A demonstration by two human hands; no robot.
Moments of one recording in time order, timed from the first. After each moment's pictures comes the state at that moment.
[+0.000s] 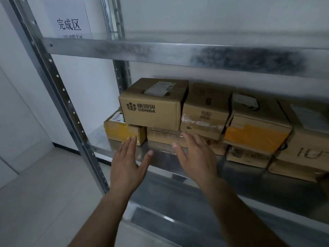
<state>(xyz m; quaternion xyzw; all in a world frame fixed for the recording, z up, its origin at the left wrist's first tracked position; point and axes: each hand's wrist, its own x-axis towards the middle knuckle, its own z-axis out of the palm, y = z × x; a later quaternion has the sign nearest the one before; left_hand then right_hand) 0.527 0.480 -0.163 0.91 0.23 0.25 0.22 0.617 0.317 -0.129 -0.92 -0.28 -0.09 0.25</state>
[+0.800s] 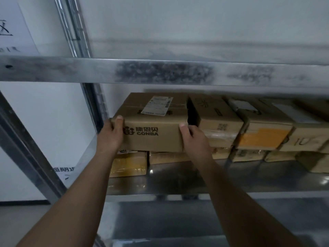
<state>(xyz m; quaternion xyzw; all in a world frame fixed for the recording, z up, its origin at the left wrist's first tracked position) 0.666 0.670 -0.099 0.81 0.19 0.19 0.52 0.662 0.453 -0.098 -0.86 0.02 -0.08 0.50</state>
